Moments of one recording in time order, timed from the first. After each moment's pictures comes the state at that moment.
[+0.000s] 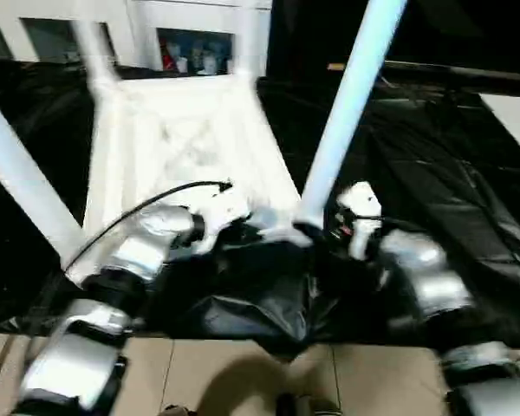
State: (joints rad) left arm -0.71 0.27 -0.26 0.71 0.12 0.07 -0.97; right arm -0.51 -0.19 0.06 0.66 0.11 -0.07 0.58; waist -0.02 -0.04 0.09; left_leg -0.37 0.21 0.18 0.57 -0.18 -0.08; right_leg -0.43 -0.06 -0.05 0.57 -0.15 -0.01
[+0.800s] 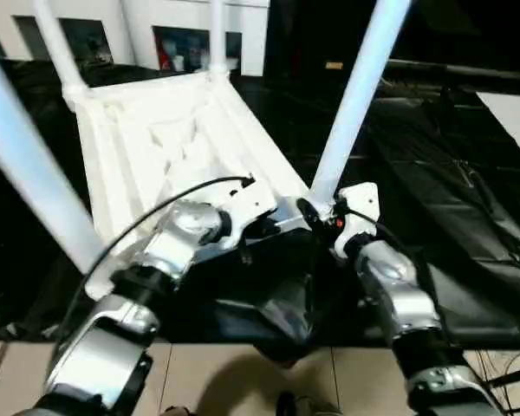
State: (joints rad) left arm -0.71 0.26 -0.30 0.65 0.16 0.13 -0.95; right arm -0.45 -0.17 0.05 0.49 0.13 0.00 0.53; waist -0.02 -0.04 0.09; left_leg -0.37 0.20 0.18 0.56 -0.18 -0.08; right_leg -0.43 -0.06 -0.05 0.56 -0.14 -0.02
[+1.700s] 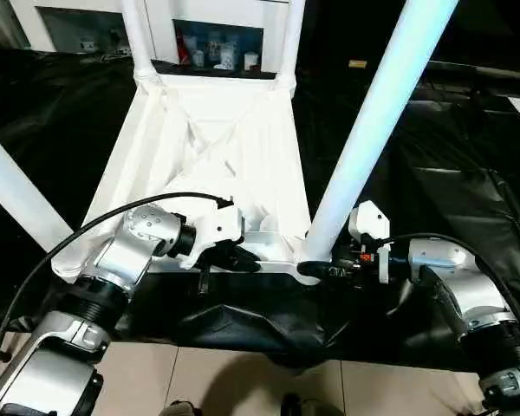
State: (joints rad) left arm -0.63 0.42 -0.33 0.52 0.05 0.04 -1.33; right arm -0.43 -0.44 0.19 0.38 0.21 0.11 1.15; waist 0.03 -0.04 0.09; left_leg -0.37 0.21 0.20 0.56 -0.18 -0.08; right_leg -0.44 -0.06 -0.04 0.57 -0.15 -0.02
